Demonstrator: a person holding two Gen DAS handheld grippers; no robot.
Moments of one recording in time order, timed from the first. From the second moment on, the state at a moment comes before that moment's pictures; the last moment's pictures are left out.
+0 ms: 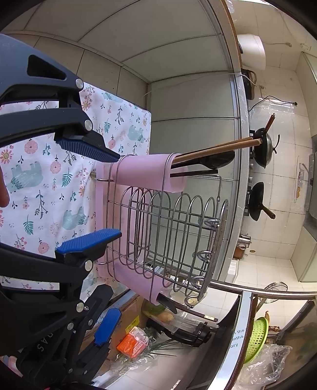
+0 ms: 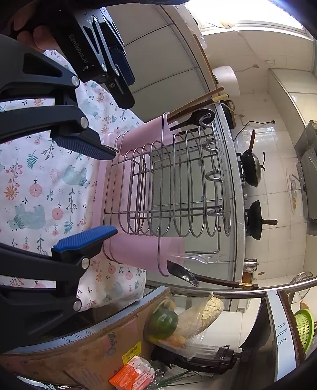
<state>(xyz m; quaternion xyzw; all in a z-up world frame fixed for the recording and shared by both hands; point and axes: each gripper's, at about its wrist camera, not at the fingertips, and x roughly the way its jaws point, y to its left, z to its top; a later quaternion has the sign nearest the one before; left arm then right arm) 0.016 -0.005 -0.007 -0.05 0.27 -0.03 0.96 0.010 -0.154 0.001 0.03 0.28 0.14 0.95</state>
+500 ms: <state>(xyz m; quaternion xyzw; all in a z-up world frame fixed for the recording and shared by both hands) 0.015 -0.005 -0.007 -0.05 0.27 -0.03 0.96 0.010 -0.150 0.000 0.03 0.29 0.14 0.95</state>
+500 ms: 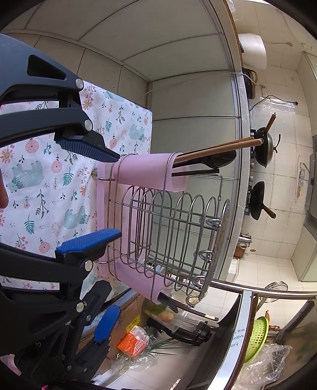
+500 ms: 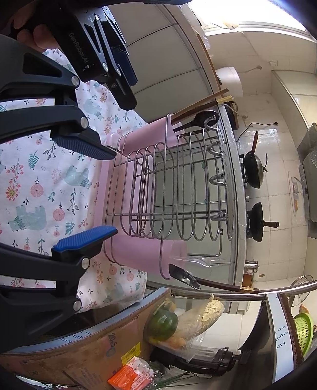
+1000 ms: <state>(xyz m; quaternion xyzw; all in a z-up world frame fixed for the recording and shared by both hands) 0.014 -0.006 -0.009 -0.05 0.28 -0.04 0.96 0.009 -0.149 0.002 0.02 0.28 0.14 0.95</state>
